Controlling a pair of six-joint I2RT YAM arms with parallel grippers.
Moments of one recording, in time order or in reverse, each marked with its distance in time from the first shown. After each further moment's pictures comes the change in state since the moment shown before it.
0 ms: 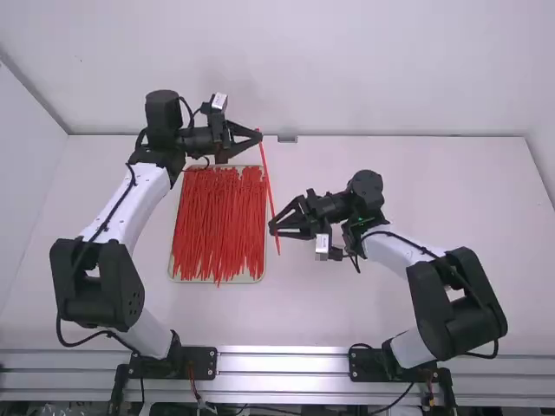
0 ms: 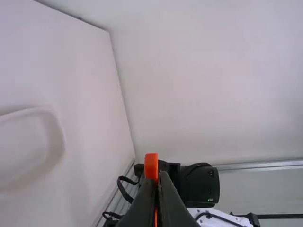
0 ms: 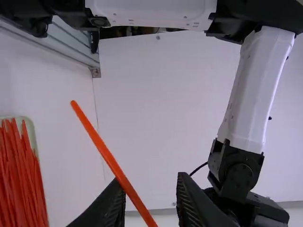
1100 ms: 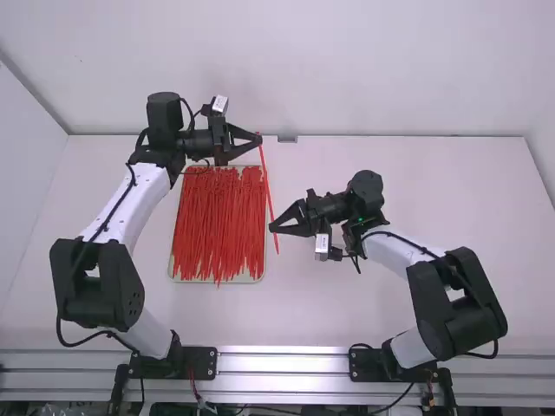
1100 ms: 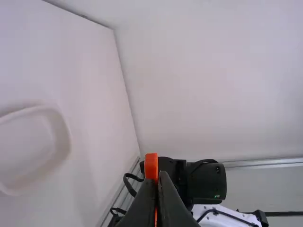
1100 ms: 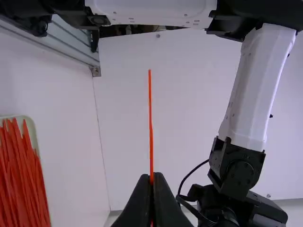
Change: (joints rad) left arm 0.002 0.000 0.000 -0.057 0.000 0.069; right arm 0.000 0.000 -0.003 -0.002 0.006 0.000
